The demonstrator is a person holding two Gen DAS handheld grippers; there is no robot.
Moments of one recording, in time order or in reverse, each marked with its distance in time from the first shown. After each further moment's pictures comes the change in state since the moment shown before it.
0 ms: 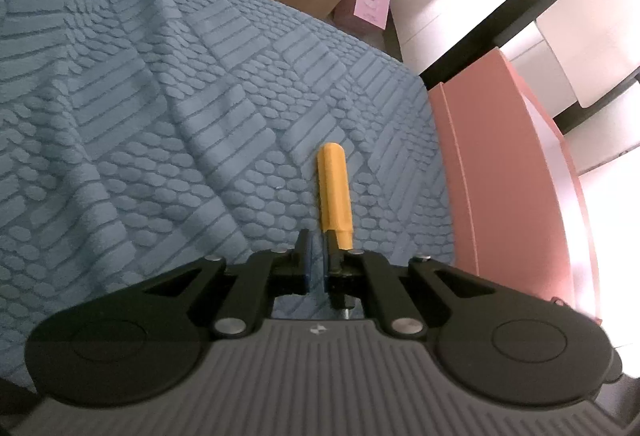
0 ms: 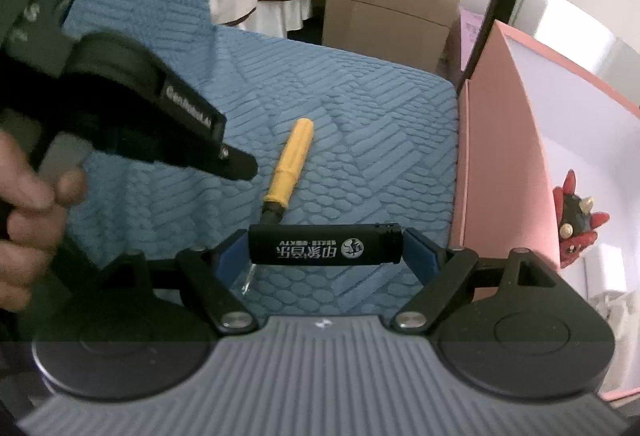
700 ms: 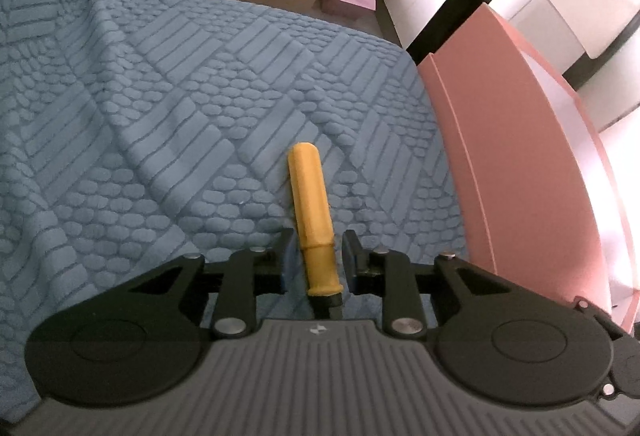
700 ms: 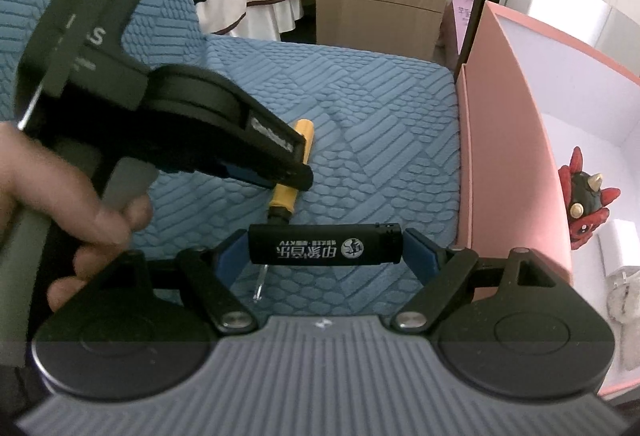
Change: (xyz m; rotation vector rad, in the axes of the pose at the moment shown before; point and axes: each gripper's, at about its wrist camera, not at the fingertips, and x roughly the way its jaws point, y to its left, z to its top) left arm 0.030 -0.031 0.005 0.157 0.023 0.080; right arm 0.003 -0.003 0.000 0.072 0.009 0.018
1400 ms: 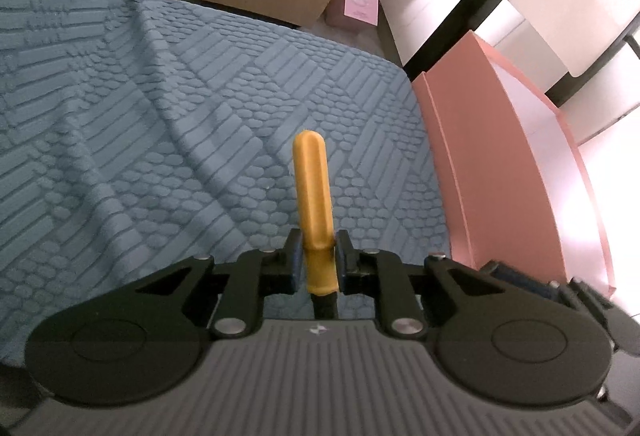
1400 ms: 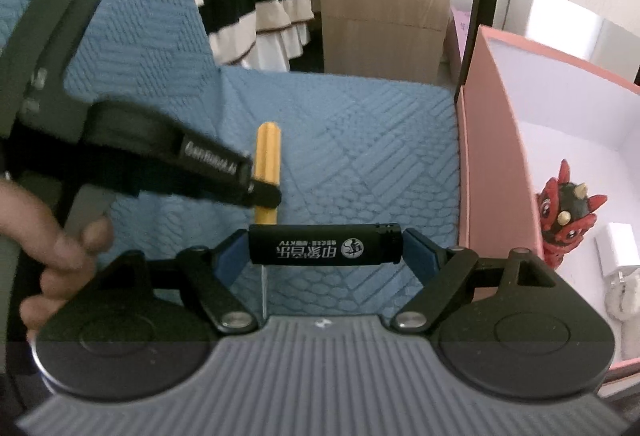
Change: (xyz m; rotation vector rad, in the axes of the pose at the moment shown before) left arm -0.063 0.011 -0.016 -0.045 -0.030 -0.019; right arm -0.036 -0.005 0.005 0.039 -0.082 0.049
